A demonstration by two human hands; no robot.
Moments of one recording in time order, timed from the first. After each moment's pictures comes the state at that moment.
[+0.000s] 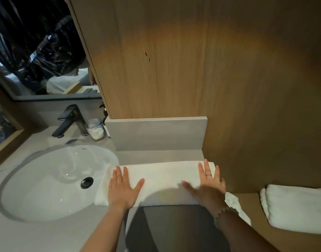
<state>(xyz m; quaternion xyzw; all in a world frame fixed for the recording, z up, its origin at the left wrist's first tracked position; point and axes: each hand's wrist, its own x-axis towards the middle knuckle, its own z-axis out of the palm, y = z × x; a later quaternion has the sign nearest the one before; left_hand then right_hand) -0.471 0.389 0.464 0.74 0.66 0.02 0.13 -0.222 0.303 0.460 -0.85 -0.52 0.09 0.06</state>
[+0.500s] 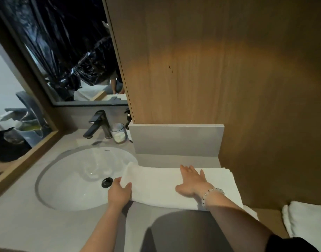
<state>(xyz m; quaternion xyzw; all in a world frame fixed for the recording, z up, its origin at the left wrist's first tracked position) -0.526 0.377 0.501 0.51 0.74 0.29 0.33 -0.289 0.348 0.516 -0.72 -0.64 0.26 0.00</state>
